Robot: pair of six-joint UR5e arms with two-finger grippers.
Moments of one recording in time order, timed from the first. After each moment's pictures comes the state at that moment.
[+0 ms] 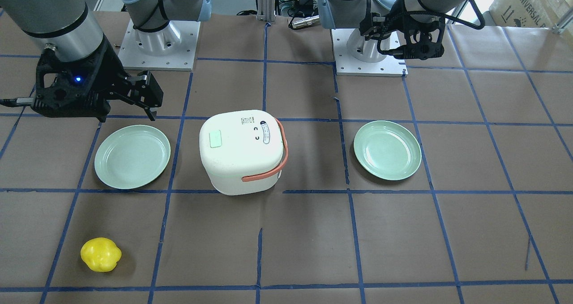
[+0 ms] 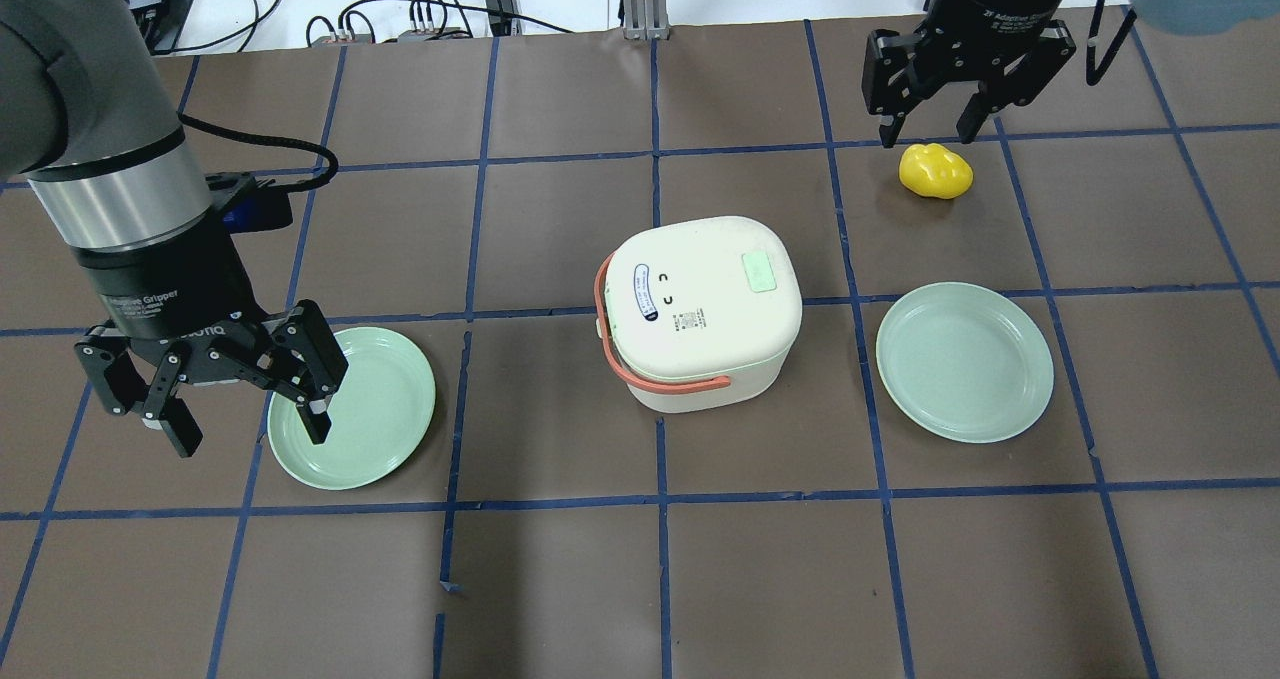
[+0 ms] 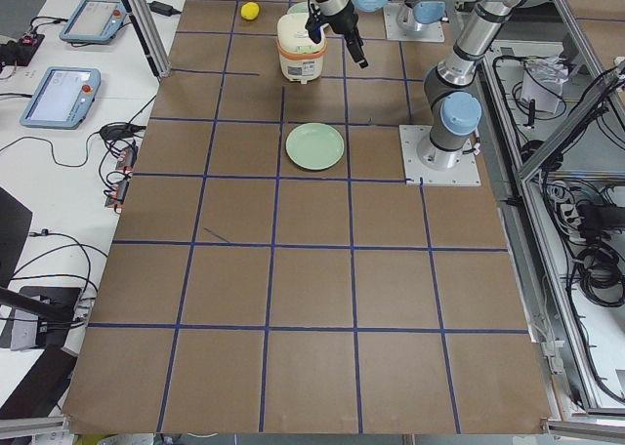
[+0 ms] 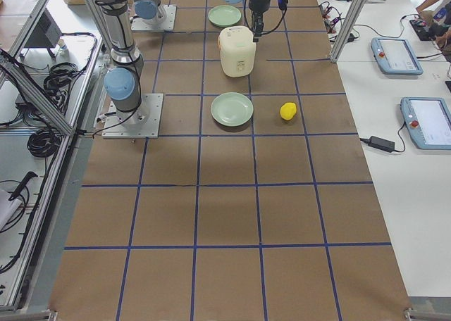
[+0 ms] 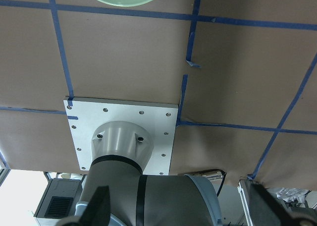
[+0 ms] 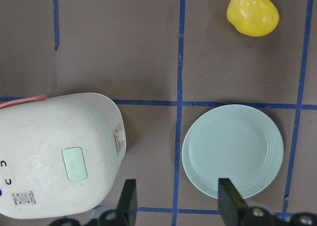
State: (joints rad) left arm -1.49 -1.46 -1.65 -2.13 1.61 -0.02; right arm 1.57 -1.44 1.41 -1.53 -1.52 -0.04
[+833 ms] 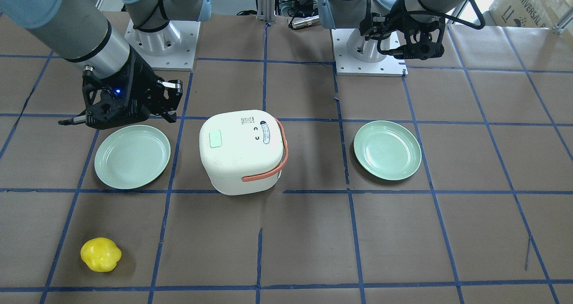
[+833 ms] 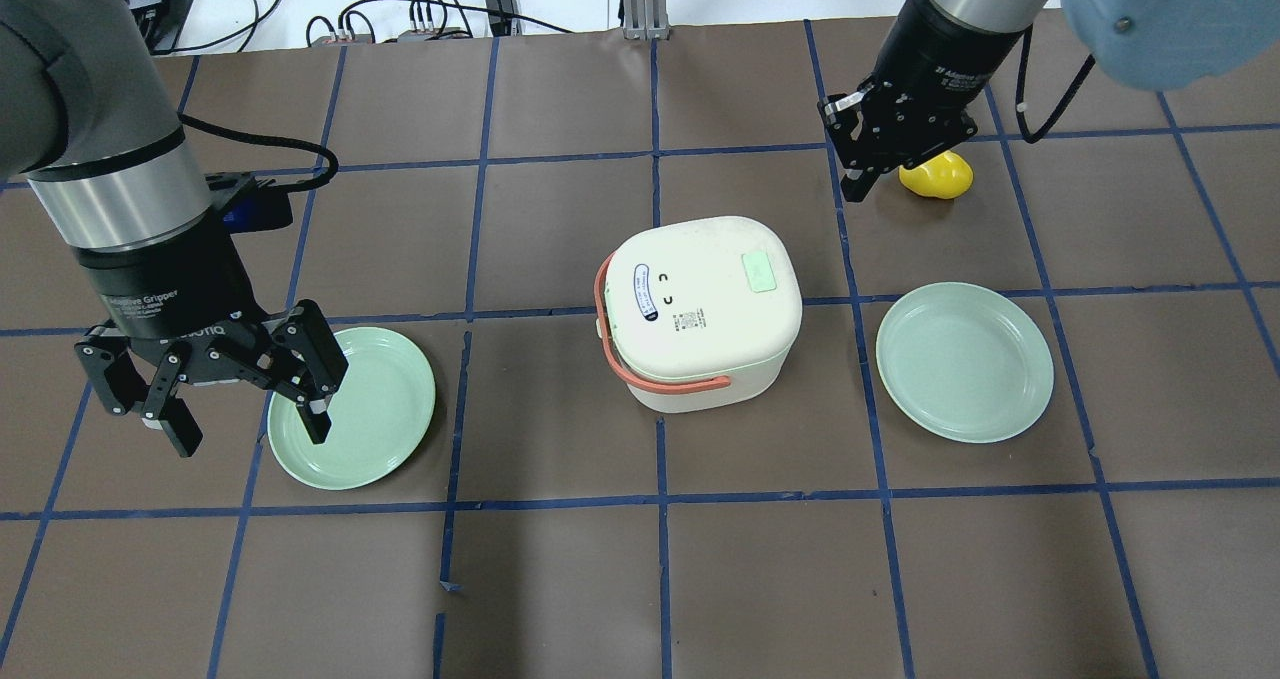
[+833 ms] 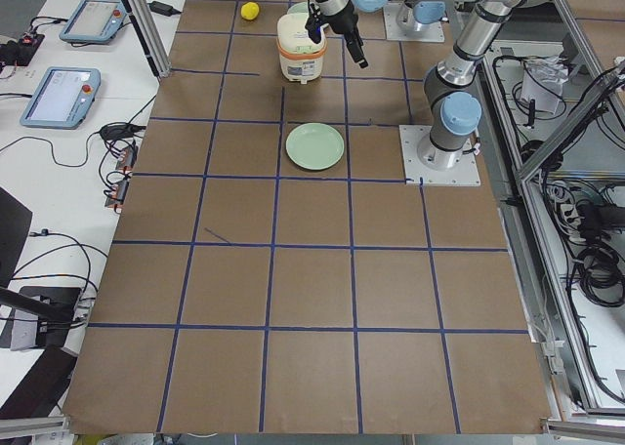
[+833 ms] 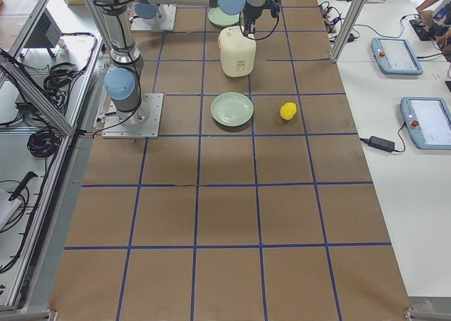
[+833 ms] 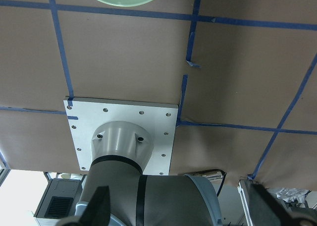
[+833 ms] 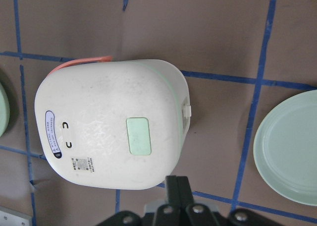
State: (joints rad) left arm -1.49 -1.46 -1.65 -2.13 1.61 -0.02; right arm 1.58 -1.45 1.53 -1.52 -1.30 -0.13
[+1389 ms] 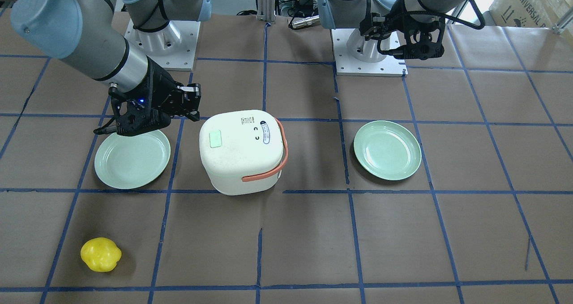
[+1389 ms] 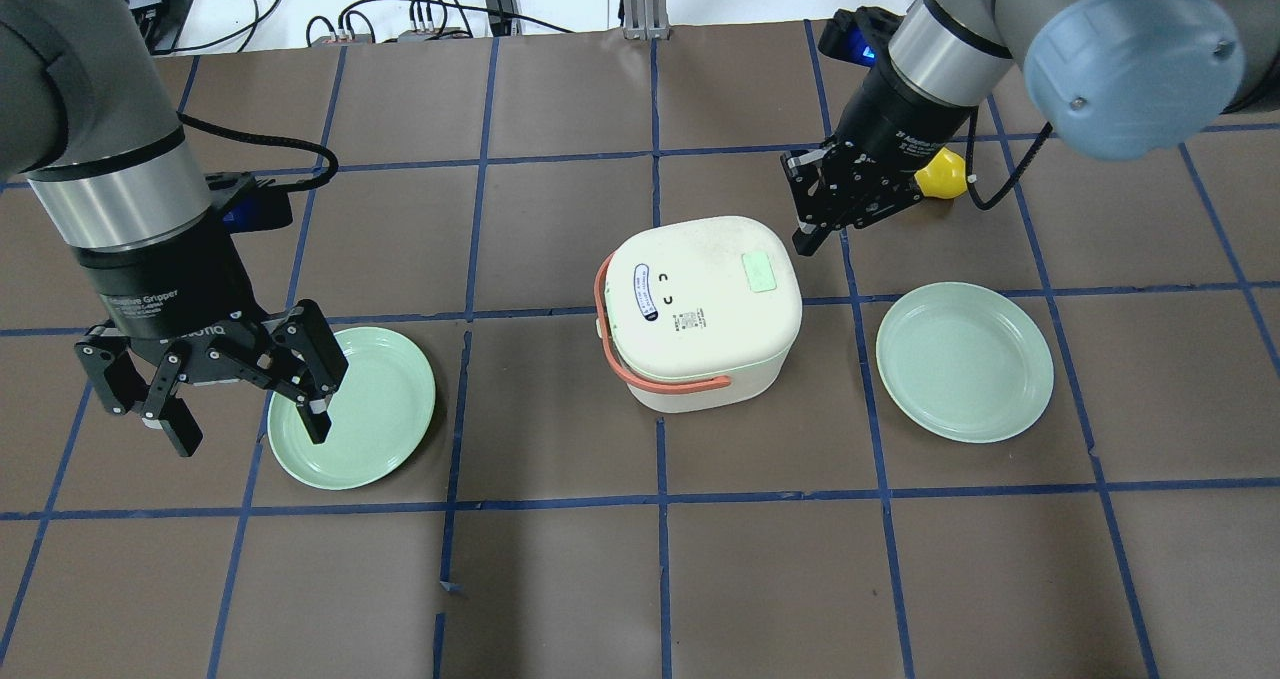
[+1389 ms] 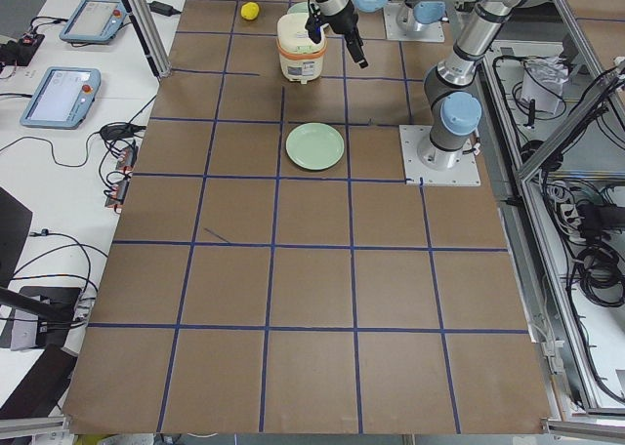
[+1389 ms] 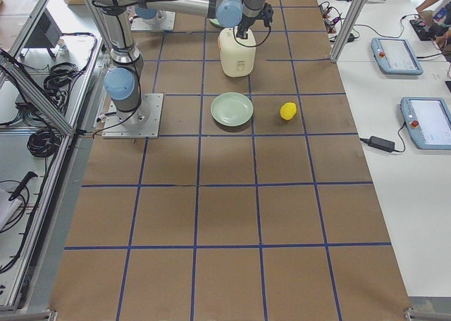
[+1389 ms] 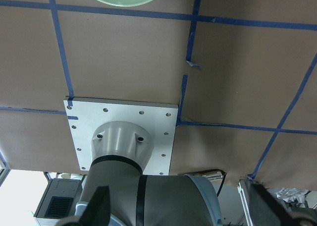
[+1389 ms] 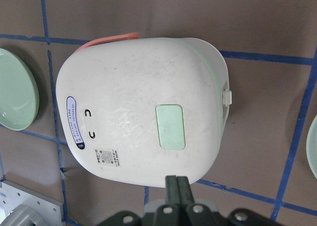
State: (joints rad) left arm -1.49 -1.46 -1.65 -2.13 1.61 -0.02; right arm 1.58 -1.45 1.63 -1.55 -1.18 -0.13
